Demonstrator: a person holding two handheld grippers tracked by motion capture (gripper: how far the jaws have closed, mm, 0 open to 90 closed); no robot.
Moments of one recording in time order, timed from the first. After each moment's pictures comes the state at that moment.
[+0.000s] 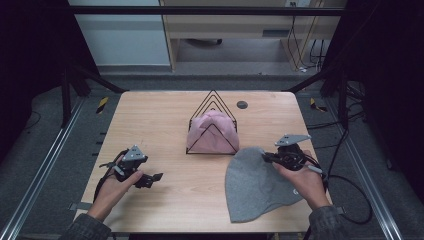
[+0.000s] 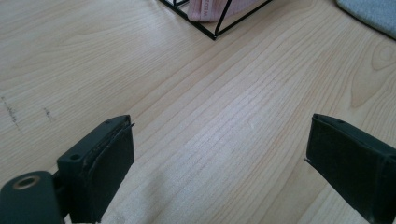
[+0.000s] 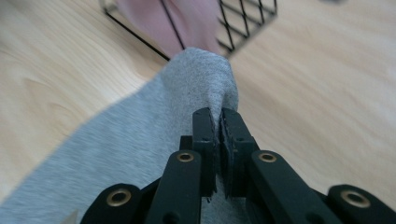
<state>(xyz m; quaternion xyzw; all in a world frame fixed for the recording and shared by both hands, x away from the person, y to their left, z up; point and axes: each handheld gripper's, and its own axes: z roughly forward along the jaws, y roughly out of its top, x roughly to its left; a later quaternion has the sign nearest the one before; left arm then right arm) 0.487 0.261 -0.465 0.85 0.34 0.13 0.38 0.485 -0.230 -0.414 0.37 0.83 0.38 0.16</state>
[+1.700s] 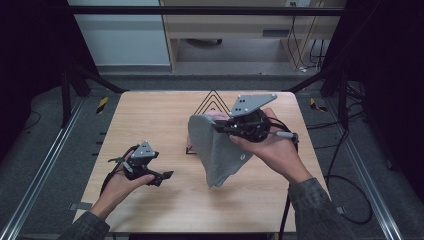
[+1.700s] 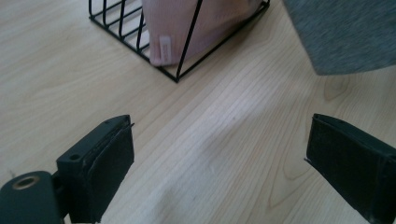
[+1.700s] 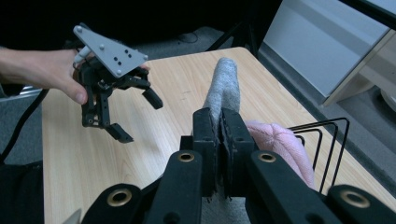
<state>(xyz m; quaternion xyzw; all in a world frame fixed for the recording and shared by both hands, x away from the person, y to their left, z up) 0.488 0.224 -0.434 0.86 0.29 0.13 0.40 0.476 -0.105 -0.256 0.16 0.85 0.46 0.18</state>
